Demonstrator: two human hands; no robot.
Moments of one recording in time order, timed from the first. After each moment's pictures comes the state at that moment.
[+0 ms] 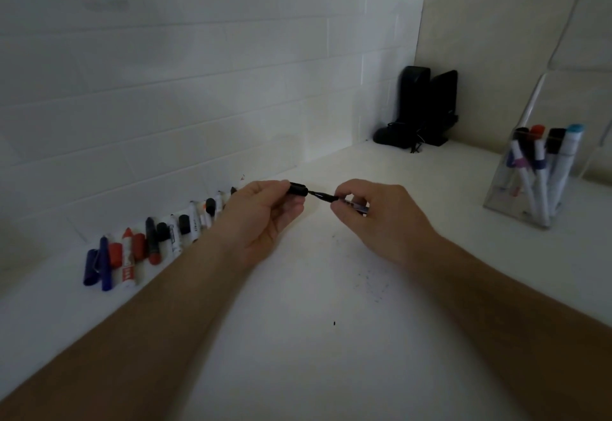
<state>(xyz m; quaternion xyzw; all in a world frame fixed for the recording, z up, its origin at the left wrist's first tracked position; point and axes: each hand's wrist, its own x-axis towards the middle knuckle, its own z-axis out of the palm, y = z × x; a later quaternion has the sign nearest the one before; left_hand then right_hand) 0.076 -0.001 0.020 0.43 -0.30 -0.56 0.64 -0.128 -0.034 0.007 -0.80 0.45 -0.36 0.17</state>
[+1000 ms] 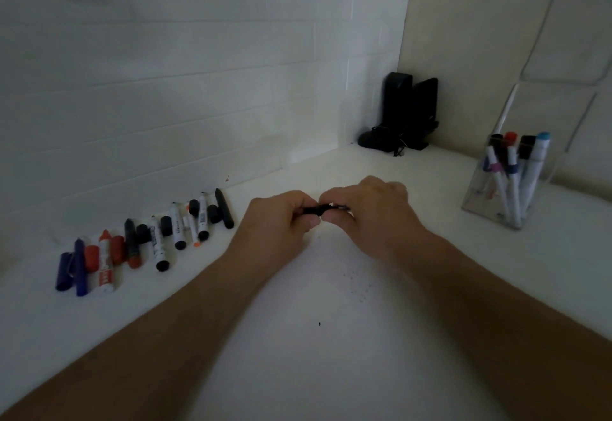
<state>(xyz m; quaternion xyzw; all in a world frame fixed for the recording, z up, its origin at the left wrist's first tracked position) 0.051 0.003 0.004 0.61 -0.70 -0.10 0.36 -0.136 -0.040 0.013 -0.86 0.44 -0.23 -0.04</state>
